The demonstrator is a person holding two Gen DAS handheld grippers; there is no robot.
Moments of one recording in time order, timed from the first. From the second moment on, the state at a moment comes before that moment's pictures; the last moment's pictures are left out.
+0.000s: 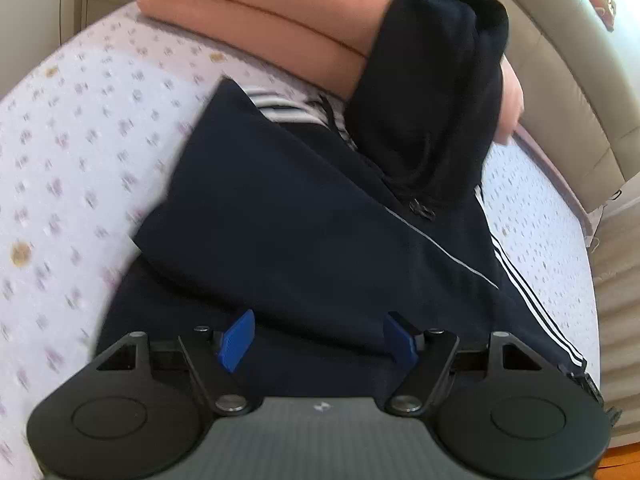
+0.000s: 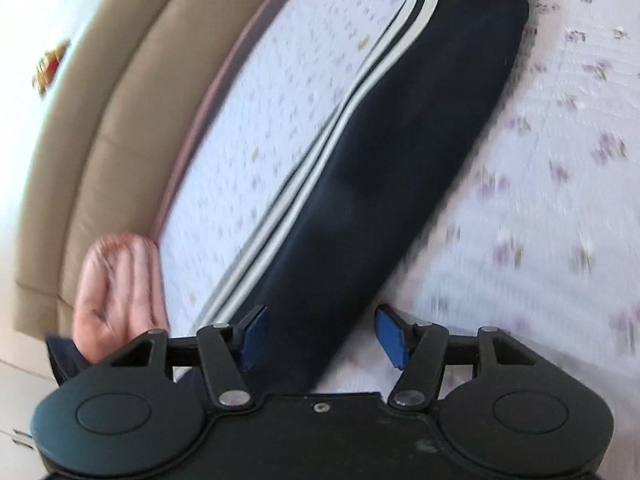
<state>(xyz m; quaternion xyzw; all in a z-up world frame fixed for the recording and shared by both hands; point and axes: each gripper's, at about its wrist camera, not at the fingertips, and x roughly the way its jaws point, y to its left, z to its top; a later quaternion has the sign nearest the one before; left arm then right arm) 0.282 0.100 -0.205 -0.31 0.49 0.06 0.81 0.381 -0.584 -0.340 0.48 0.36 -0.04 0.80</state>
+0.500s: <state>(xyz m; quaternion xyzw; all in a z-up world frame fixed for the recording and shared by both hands) 0.283 0.039 -0.172 -0.31 0.47 0.06 0.83 0.375 -0.638 -0.361 0.55 0.29 -0.07 0.78</state>
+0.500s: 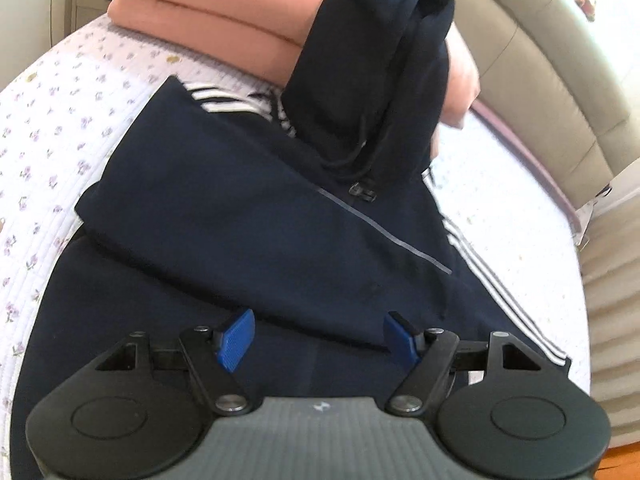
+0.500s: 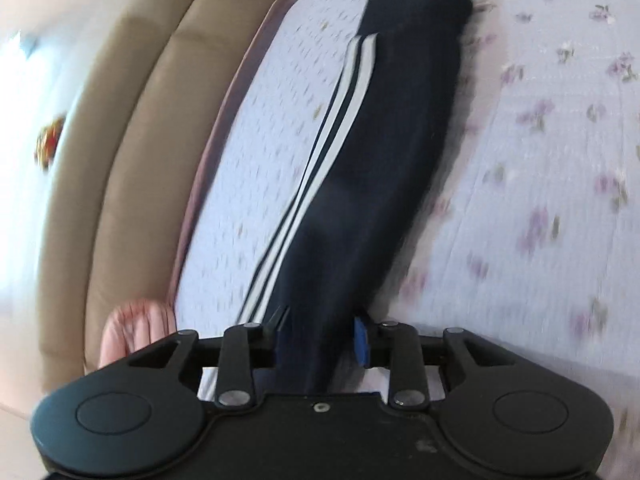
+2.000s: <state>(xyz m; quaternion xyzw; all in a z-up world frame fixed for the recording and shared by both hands) 0.249 0.189 -0.242 -0.34 0.47 0.04 0.81 0.351 -0.163 -0.301 0.29 0.39 0.28 0.83</state>
